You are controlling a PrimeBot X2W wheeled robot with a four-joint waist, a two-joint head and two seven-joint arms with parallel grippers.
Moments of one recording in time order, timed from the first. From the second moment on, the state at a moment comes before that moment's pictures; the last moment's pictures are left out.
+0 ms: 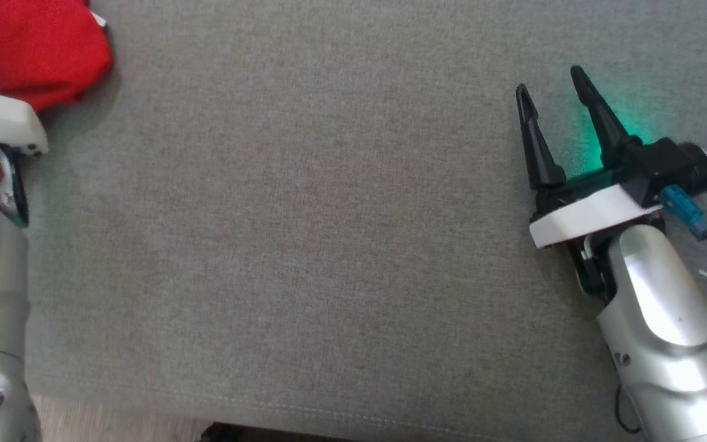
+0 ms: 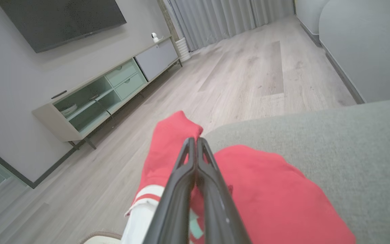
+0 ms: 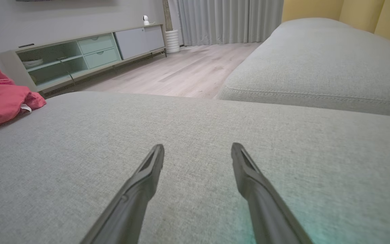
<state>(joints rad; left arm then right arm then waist) -0.92 0.30 0.03 0.93 -0.02 0.07 -0.25 -0.50 -0.14 0.21 0.42 0.11 0.13 -0.27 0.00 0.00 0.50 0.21</state>
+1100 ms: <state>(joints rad) -0.87 0.09 -0.29 0.38 -0.14 -0.12 -0.26 -0.31 -0.07 0.22 0.50 0.22 0.13 -0.26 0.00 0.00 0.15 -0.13</state>
